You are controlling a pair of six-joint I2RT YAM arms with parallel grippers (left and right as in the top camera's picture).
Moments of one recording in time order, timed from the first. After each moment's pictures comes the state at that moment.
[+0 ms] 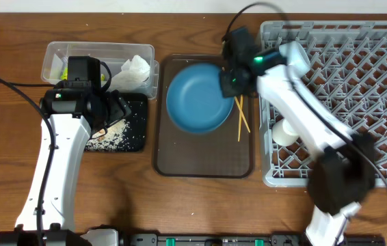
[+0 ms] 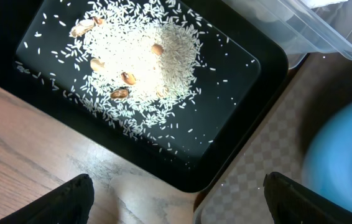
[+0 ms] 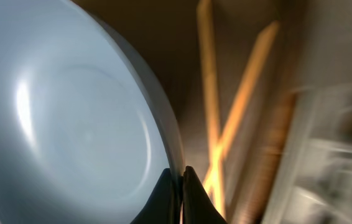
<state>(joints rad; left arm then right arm) 0.02 1.43 1.25 -1.08 -0.06 -0.56 0.45 1.92 1.70 -0.92 0.03 0.26</state>
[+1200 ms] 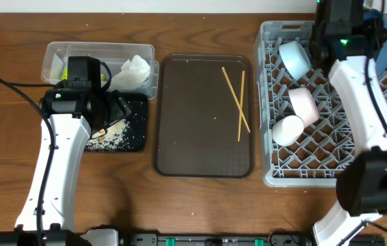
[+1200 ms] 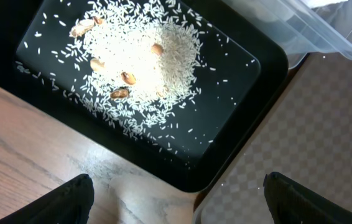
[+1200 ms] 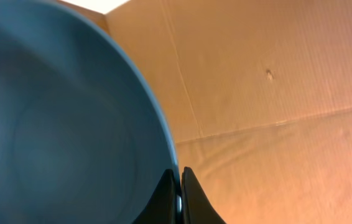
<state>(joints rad) 0.02 1.43 1.25 -1.08 -0.06 -0.56 0.08 1.88 1.70 -0.55 1.20 -0.41</state>
